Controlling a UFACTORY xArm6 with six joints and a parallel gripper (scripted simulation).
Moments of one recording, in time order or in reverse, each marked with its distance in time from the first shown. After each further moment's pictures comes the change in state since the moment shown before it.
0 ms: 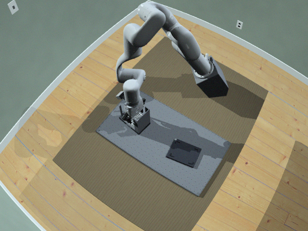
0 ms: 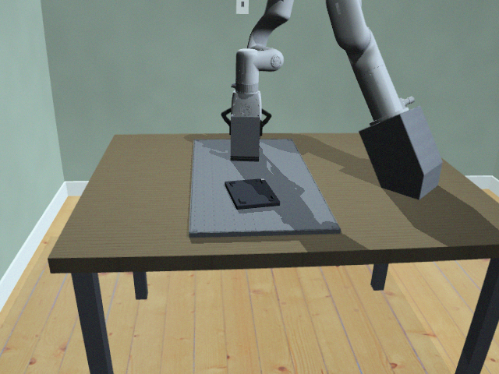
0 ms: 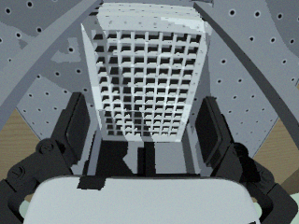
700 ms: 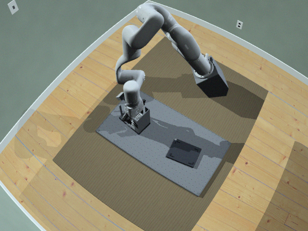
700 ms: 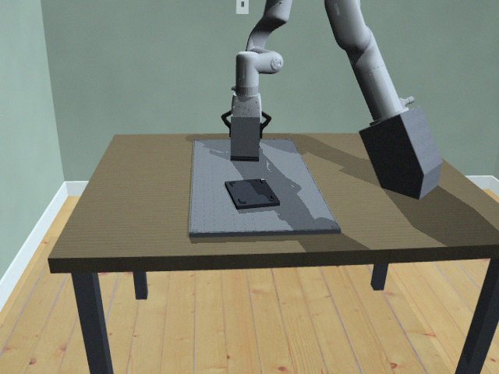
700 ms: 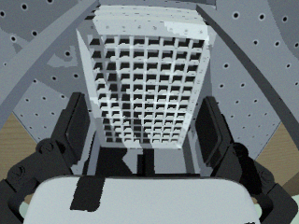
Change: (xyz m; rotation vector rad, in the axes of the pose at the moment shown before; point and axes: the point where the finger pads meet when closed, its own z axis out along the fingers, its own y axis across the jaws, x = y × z) arm 0.000 0.000 0.009 -0.001 0.000 0.000
